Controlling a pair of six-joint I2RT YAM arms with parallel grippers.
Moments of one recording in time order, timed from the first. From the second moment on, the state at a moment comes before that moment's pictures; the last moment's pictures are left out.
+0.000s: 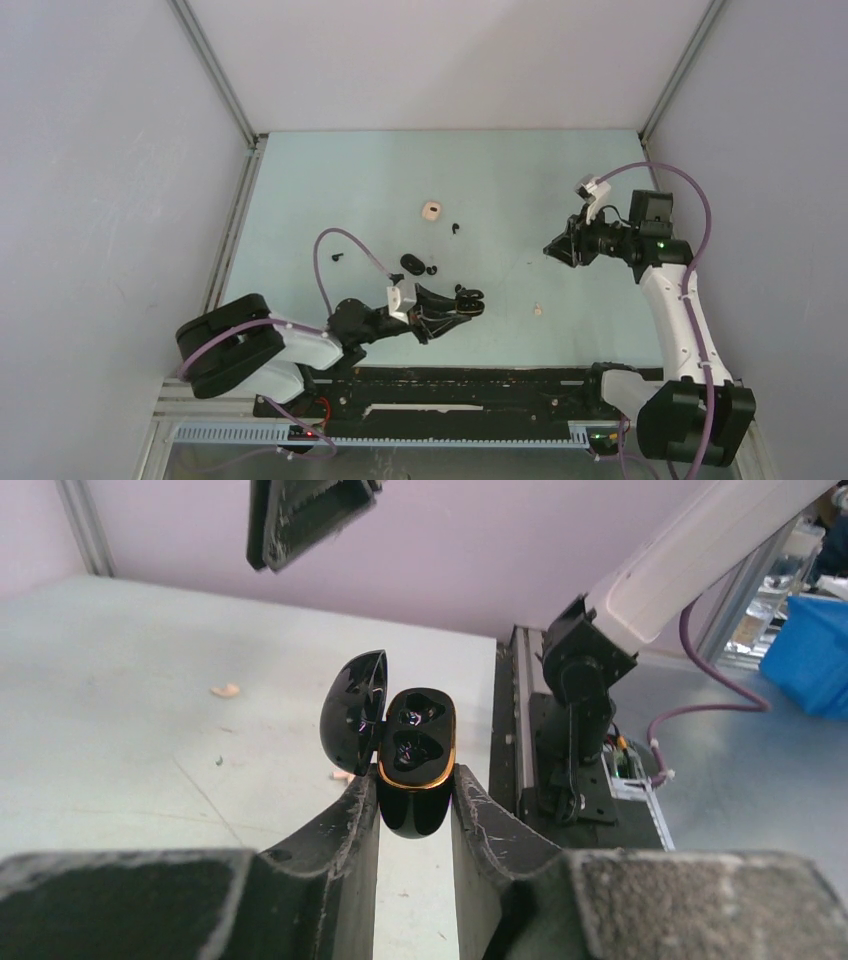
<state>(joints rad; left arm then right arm) -1.01 1.43 0.22 1.45 0.39 -0.21 -0.09 1.08 0.91 -0.64 -0.91 -0.37</state>
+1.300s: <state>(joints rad) -0.85 1.32 0.14 1.48 0.46 -0.29 0.20 1.54 0.95 -0.75 -0.32 -0.39</state>
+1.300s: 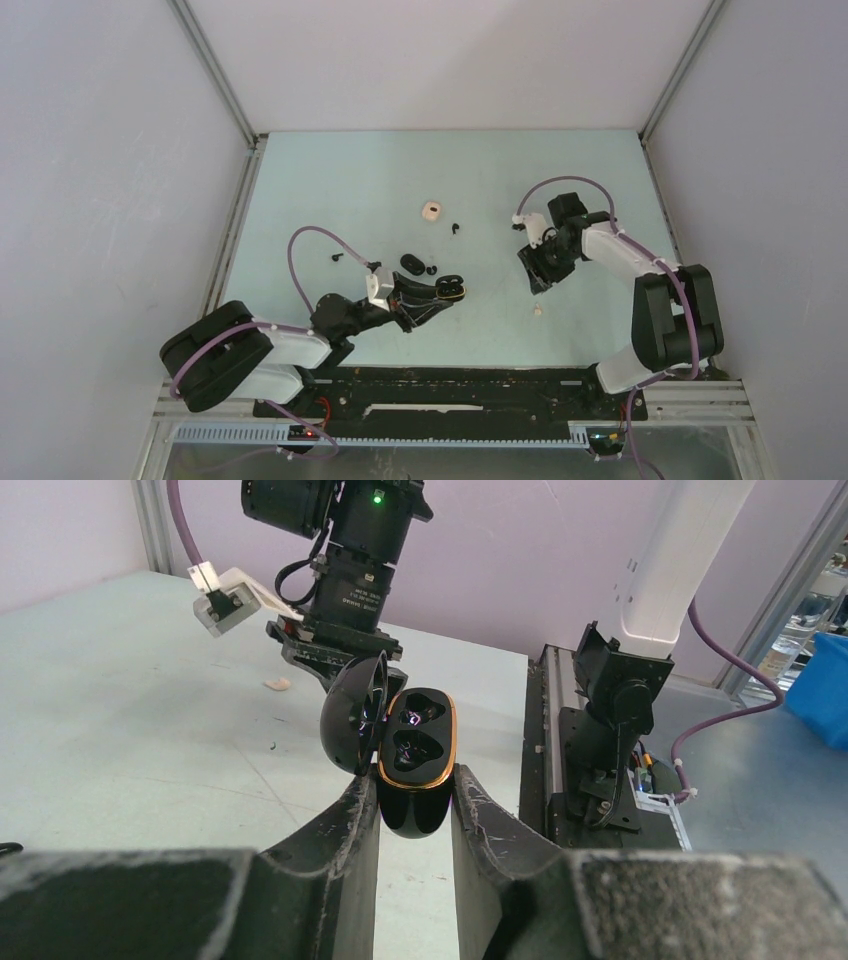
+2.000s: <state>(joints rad) -0.85 1.34 0.15 1.48 0.46 -0.31 -0.05 1.73 1.23 -0.64 -0.17 -0.34</state>
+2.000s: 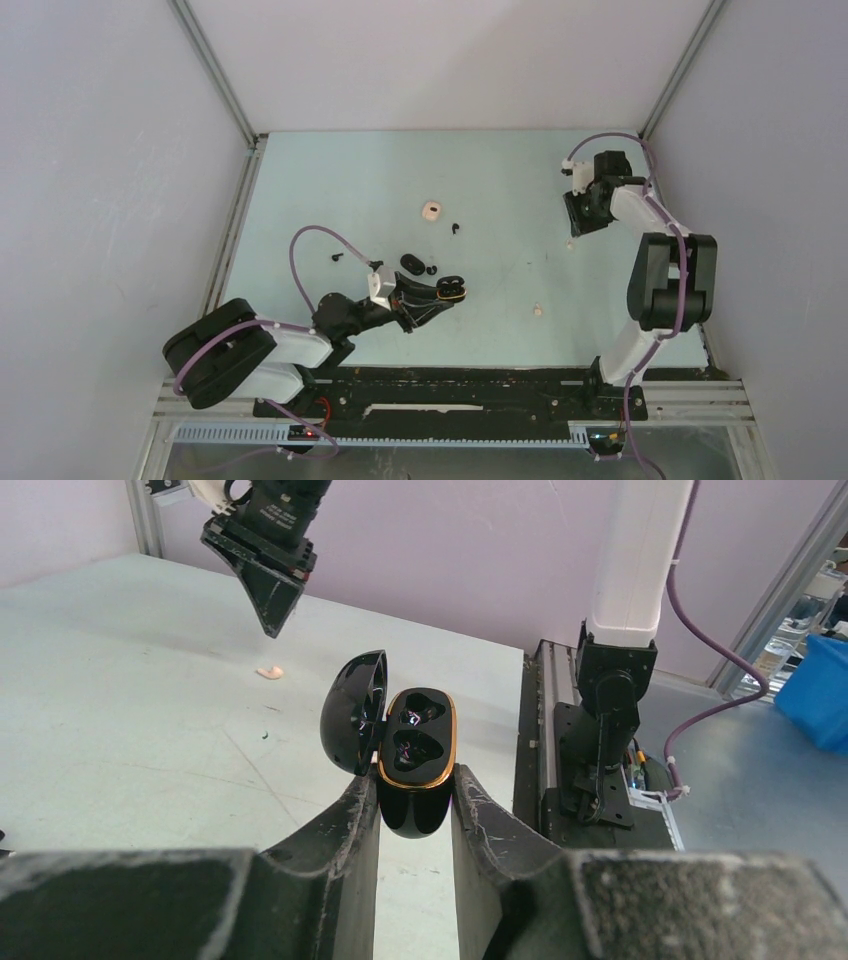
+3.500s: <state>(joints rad) -0.85 1.37 0.18 1.48 0.53 -0.34 0.12 1.95 1.31 -0.74 -0.17 -0.34</state>
